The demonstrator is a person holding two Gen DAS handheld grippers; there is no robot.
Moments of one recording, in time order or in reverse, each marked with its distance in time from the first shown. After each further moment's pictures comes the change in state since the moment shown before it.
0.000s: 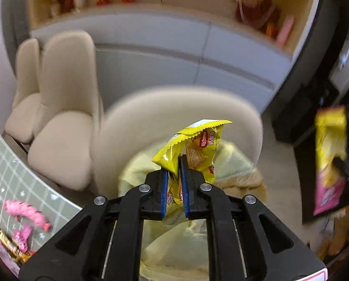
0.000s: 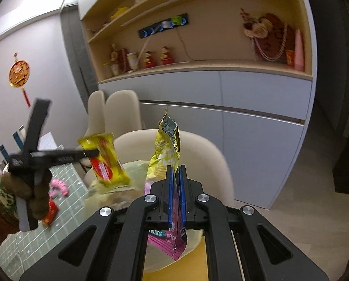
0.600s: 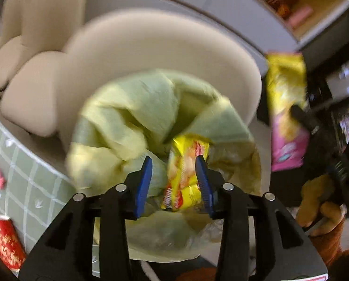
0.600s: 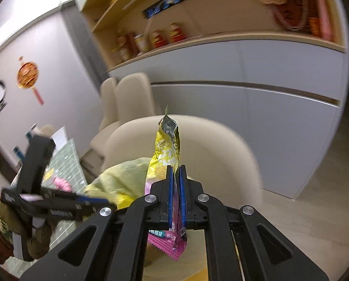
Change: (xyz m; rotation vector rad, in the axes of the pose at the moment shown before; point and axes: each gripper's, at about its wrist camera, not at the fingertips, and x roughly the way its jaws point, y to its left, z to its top) left arm 0.023 0.032 -0.034 -0.210 0.188 -0.138; right arm 0.091 0.014 0.004 -0.011 0.151 0.212
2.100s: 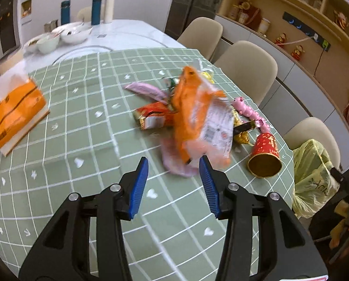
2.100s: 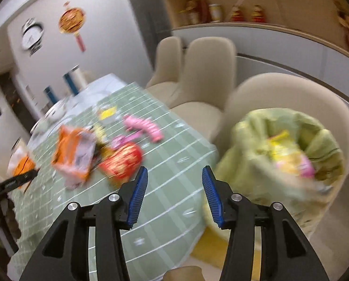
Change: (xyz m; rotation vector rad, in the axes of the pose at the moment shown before) left arm -0.256 0.277 -0.345 -0.566 -0.498 0.459; right arm 0.013 0.277 -0.111 -0.235 0.168 0.107
